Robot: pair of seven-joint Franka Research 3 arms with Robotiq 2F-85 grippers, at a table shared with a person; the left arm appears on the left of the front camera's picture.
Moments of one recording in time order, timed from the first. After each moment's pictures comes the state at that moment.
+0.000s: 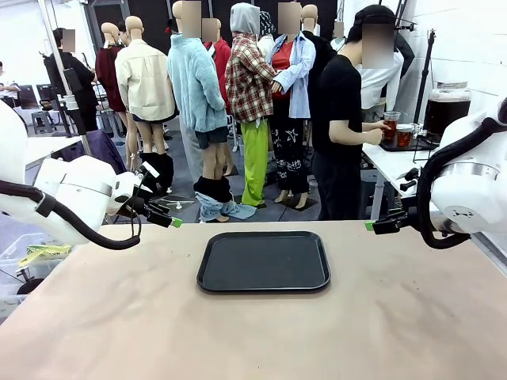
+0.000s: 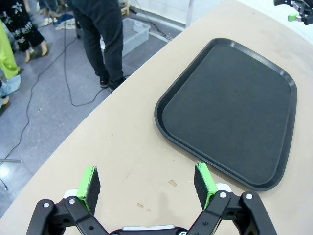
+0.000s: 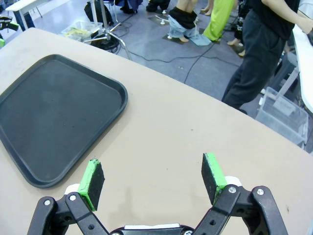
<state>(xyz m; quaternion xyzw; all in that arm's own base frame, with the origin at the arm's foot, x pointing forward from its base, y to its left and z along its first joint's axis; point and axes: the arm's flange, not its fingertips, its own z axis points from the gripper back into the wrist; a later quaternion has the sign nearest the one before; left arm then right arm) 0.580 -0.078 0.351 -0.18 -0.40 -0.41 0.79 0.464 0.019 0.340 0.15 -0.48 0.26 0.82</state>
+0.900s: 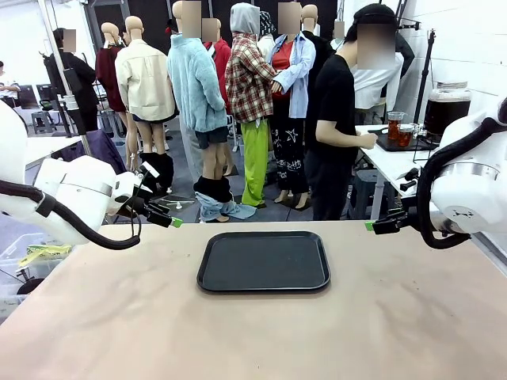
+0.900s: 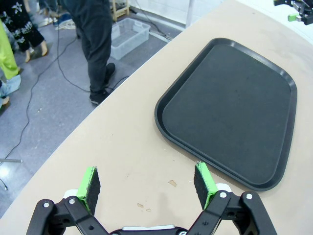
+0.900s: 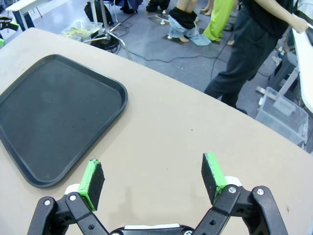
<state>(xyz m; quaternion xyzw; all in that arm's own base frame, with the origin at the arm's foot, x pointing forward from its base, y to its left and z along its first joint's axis) 0.580 -0.078 0.351 -0.18 -0.40 -0.41 0.79 0.464 0.019 0.340 0.15 -0.48 0.26 0.82</state>
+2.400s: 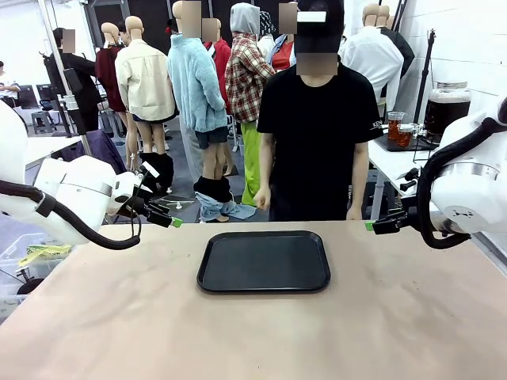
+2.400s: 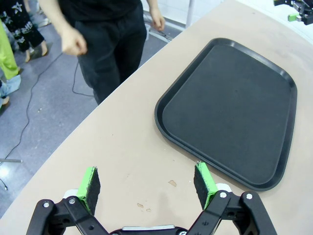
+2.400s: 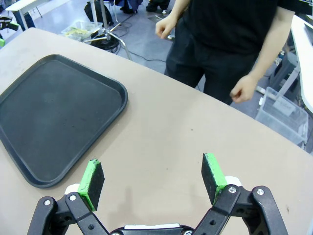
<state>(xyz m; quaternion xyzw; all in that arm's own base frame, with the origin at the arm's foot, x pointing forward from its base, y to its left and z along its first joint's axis) 0.580 -0.078 0.351 -0.18 -0.40 -0.41 0.79 0.464 0.019 0.340 0.15 -0.48 0.26 0.82</state>
